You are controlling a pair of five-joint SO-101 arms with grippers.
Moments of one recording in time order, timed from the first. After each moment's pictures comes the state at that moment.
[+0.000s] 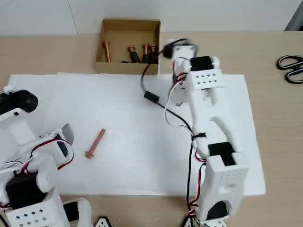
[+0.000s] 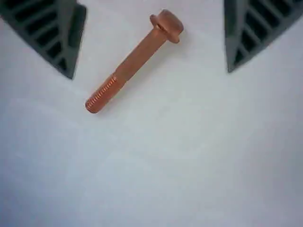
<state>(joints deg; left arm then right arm) -20.4 -63.3 35.6 89.3 15.2 -13.4 23.2 -23.2 88.5 5.8</state>
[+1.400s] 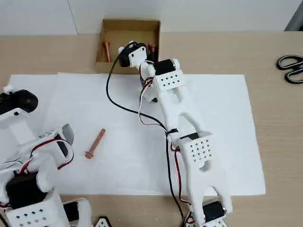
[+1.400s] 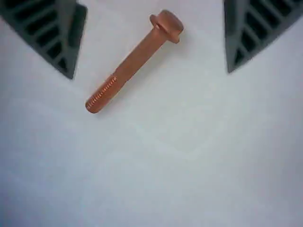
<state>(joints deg) -20.4 -63.3 35.6 89.3 15.2 -23.1 55.1 -57.4 83.1 19.9</state>
